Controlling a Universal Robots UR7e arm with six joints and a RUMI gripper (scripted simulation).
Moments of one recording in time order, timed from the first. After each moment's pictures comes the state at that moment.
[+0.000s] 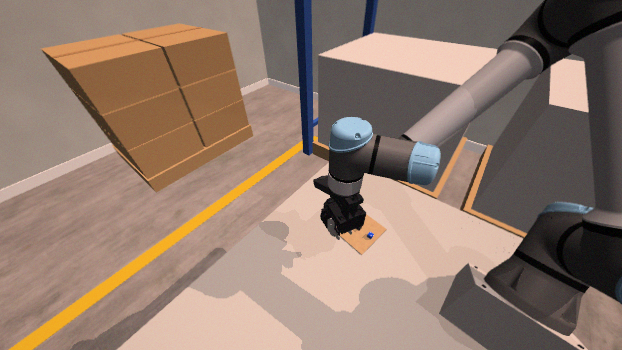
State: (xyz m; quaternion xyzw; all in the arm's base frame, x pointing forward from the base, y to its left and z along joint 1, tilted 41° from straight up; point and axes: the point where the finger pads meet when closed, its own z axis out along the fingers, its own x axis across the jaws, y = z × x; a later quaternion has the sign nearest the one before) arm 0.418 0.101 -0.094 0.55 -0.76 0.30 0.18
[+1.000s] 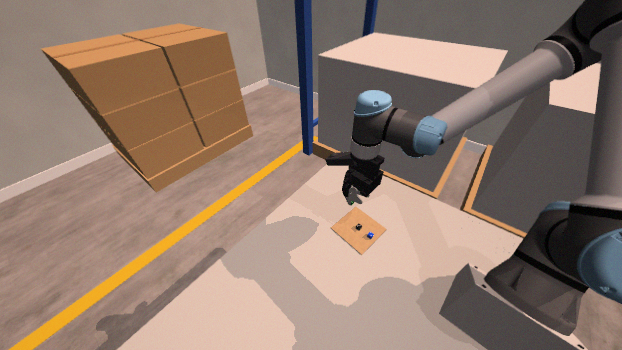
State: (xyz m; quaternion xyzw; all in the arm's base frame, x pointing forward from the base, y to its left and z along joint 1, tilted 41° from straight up) arm 0.460 0.010 -0.009 0.68 -0.65 0.27 0.24
